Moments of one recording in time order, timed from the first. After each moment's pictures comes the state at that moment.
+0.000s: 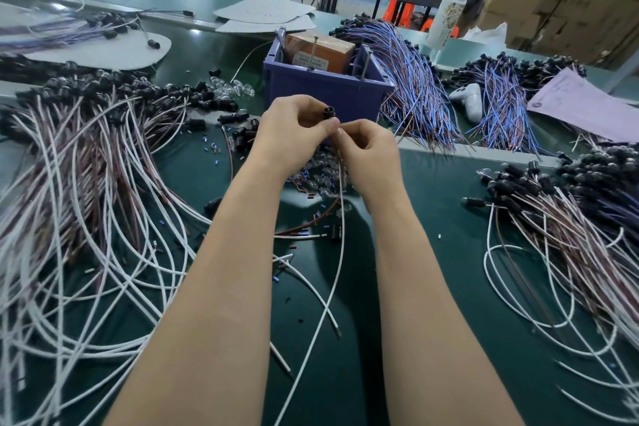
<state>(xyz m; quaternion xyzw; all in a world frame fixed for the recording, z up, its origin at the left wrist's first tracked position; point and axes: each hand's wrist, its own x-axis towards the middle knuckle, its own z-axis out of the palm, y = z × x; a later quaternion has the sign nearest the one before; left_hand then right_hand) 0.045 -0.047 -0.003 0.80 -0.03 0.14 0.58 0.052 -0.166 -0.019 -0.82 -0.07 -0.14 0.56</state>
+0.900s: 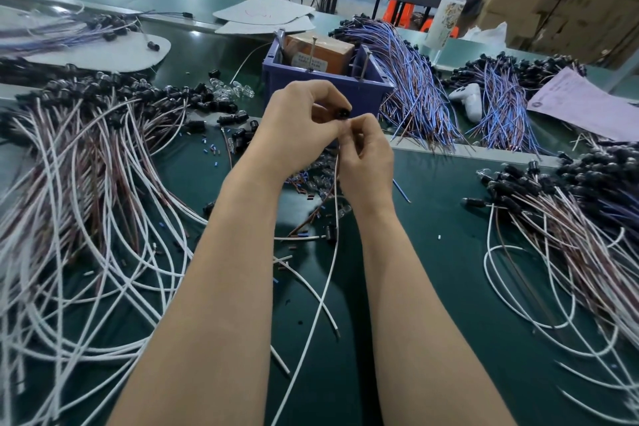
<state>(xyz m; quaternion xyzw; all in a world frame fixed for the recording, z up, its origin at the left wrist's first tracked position) 0.036 -0.050 0.015 0.82 -0.12 0.18 0.52 0.049 -0.160 -0.030 -0.80 -0.09 -0.23 0.55</state>
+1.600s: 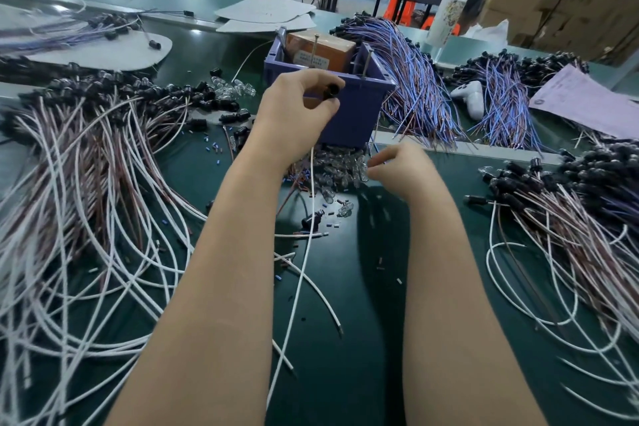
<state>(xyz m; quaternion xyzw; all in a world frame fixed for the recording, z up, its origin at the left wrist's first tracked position) 0.035 -0.048 0.022 0.81 -0.07 0.18 0.56 0.052 -0.209 -0.003 -0.94 0.07 0.03 0.32</state>
